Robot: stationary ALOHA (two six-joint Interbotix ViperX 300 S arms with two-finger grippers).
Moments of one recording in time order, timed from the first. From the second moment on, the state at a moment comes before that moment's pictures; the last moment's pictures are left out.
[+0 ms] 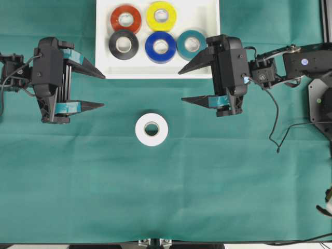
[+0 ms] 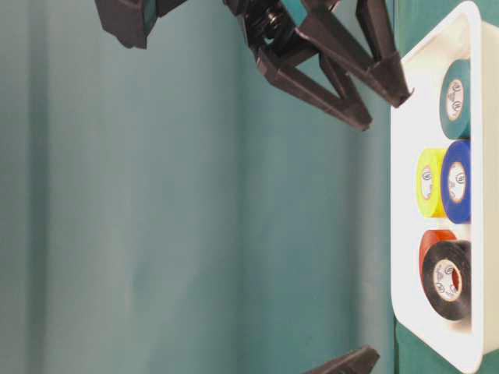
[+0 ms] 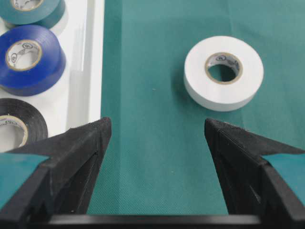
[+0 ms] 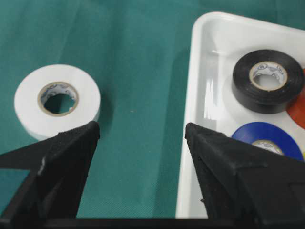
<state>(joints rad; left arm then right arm) 0.01 -0.37 1.02 -0.03 -0.12 0.08 -0.12 -0.18 0.88 -0.68 -0.26 0.58</state>
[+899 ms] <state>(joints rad) -0.04 -0.13 0.87 -0.03 -0.11 0.02 -0.11 -0.19 0.91 -0.68 -0.27 0.58</state>
